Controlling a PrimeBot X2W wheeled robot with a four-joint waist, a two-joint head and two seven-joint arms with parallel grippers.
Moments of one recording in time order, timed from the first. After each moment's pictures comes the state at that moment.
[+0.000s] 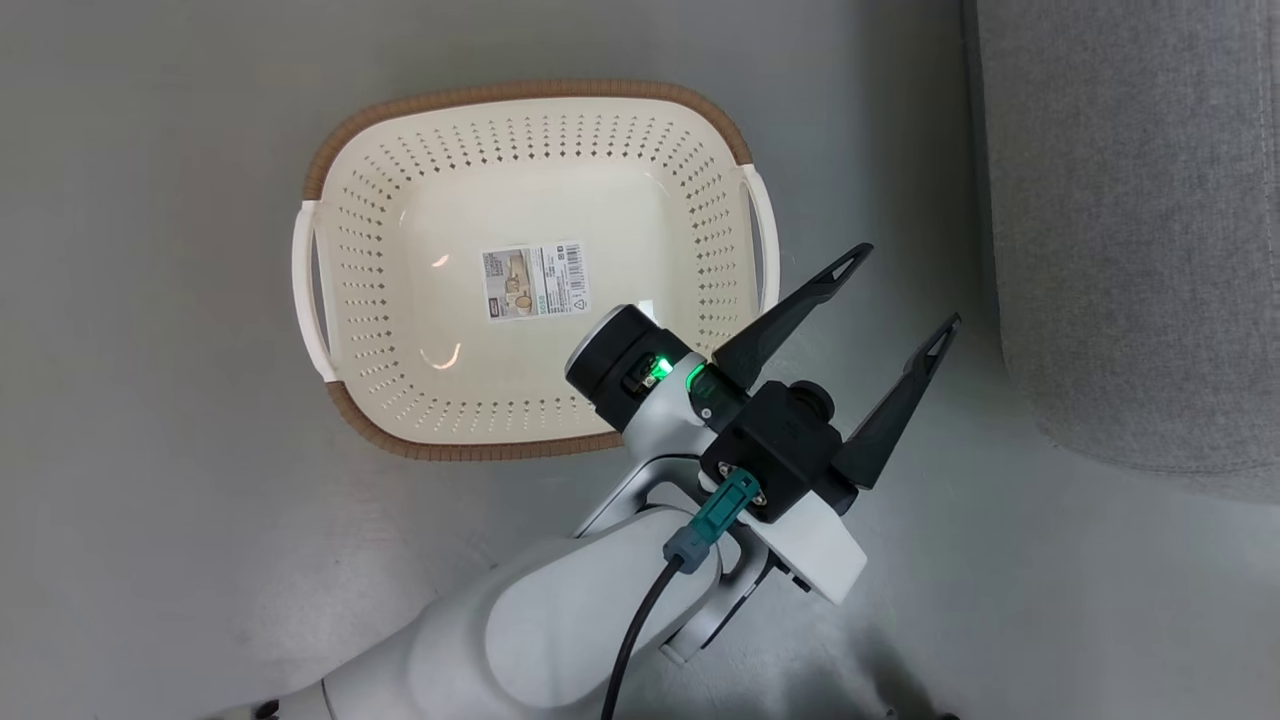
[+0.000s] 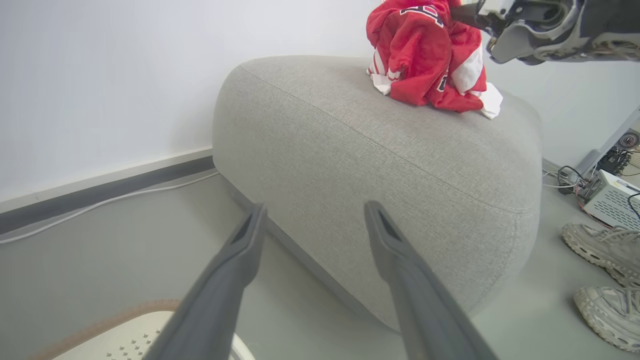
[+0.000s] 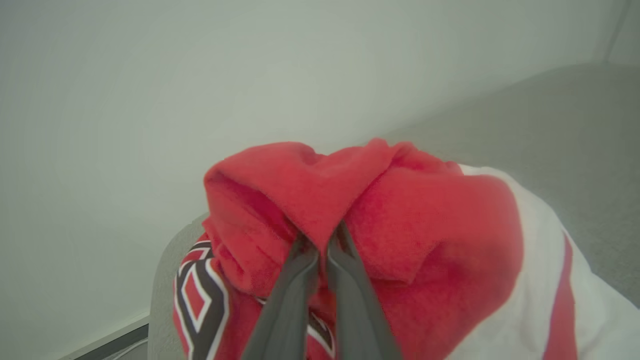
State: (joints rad) left arm -0.81 0.06 -1.11 0.24 -0.51 0.31 -0.26; right arm -1.02 -0.75 0.16 0.84 1.08 0.13 -0.24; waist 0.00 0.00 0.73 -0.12
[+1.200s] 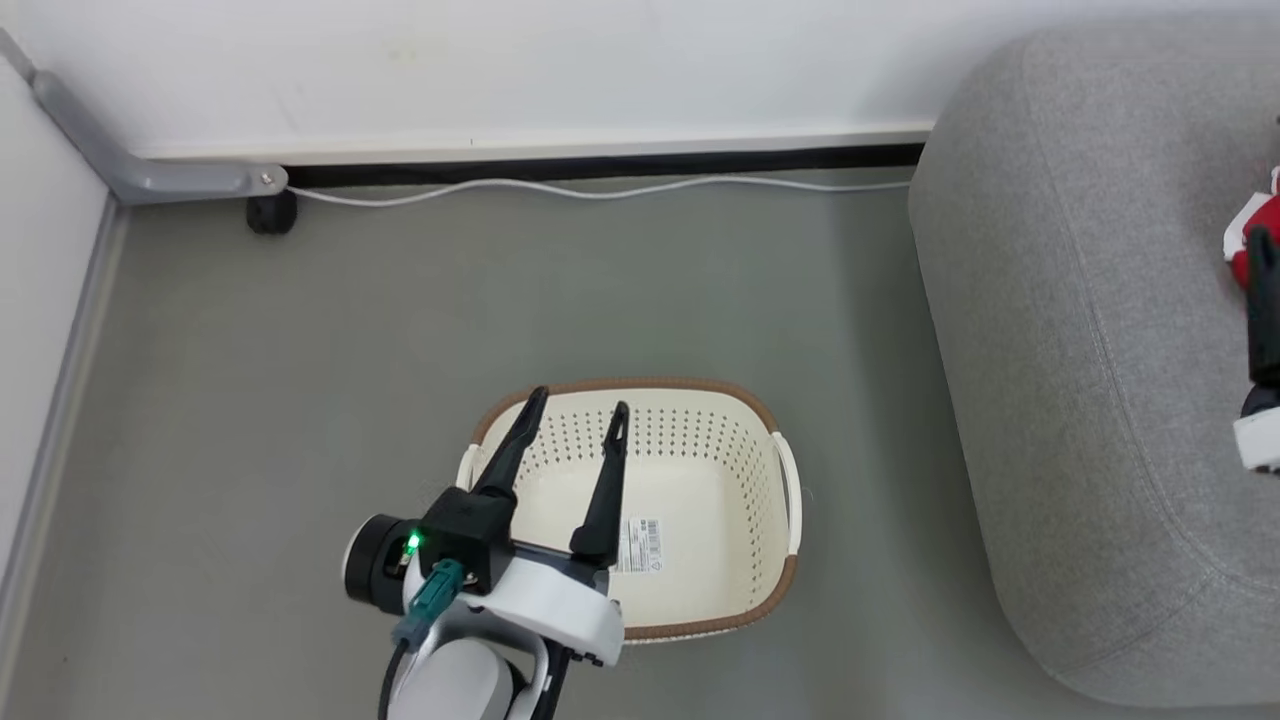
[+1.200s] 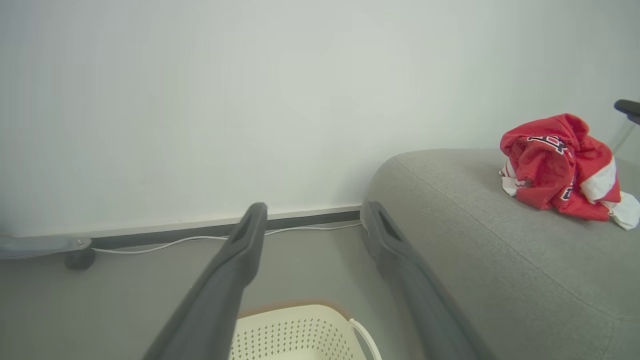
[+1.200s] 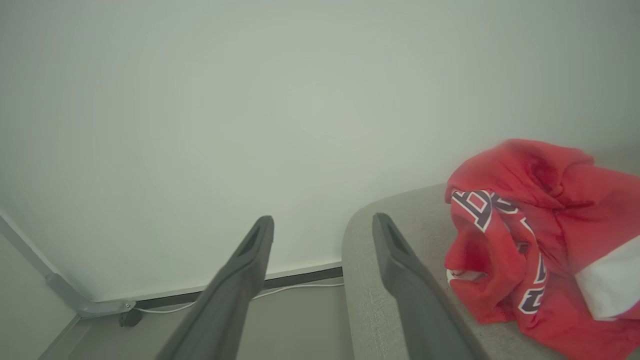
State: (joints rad) left arm -0.27 0.05 -0.54 0.22 -0.37 0.19 -0.26; right arm -0.47 -0.50 0.18 0.47 0.78 0.13 -0.25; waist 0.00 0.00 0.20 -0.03
